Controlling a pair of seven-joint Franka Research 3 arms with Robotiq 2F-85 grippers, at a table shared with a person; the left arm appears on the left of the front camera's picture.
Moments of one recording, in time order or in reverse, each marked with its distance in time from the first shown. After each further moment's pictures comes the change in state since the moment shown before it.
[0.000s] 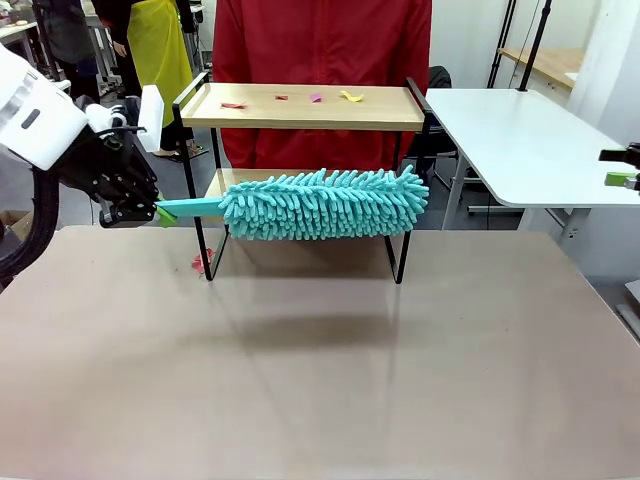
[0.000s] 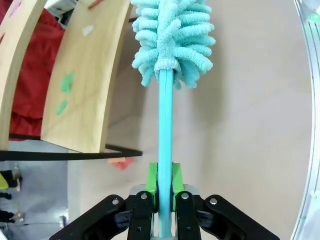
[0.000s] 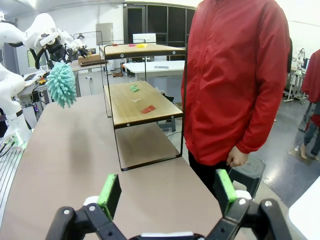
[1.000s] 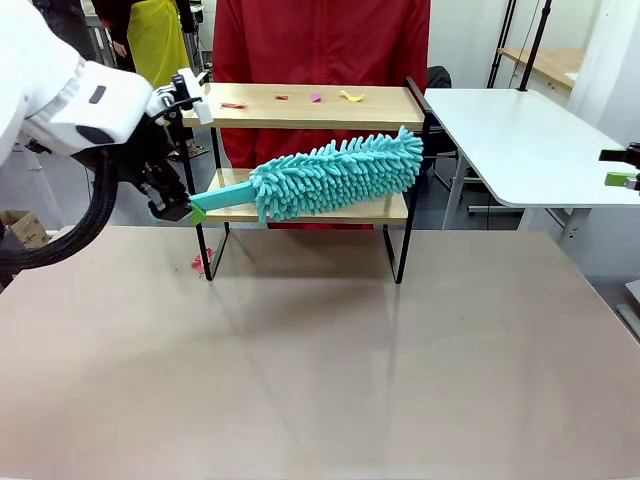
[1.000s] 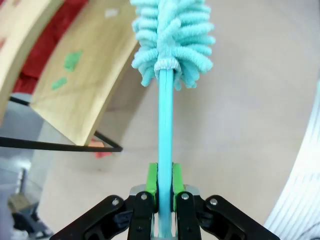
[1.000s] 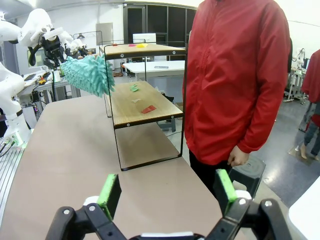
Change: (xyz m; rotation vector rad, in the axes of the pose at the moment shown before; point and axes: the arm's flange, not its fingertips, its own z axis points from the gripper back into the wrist) left arm 0.060 -0.005 -0.013 0.032 0.083 0.377; right arm 0.000 0.000 0.000 0.000 0.000 0.000
